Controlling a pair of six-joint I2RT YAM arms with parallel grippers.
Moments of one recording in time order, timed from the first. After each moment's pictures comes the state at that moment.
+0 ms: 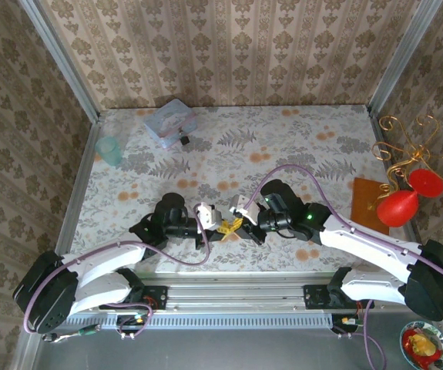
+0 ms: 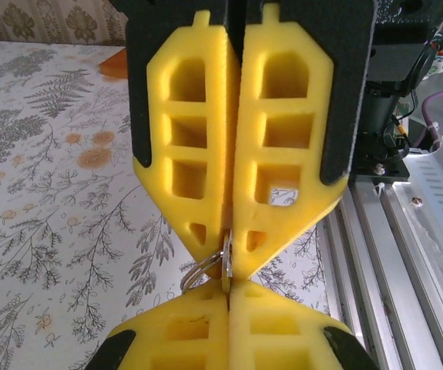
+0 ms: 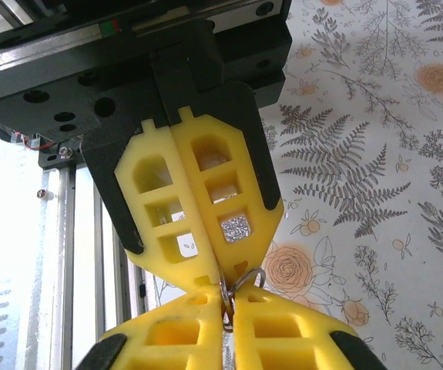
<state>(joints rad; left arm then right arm) -0.81 1.09 0.41 0.27 0.73 0.28 0.81 1.16 0.77 -0.31 -0.45 -0.22</state>
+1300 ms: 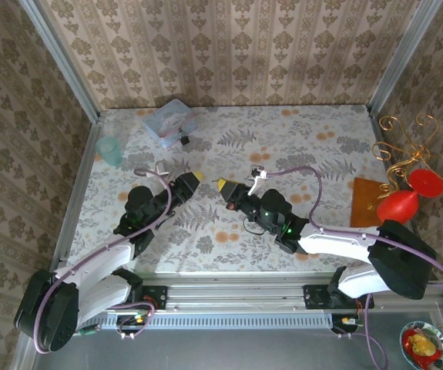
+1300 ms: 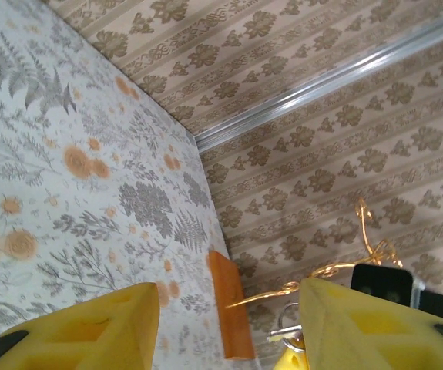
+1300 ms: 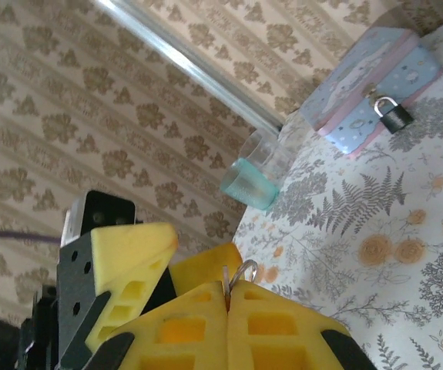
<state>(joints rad) -0.55 1.00 0.37 0.61 0.32 -1.13 0.93 1.36 0.60 0.76 0.24 0.93</state>
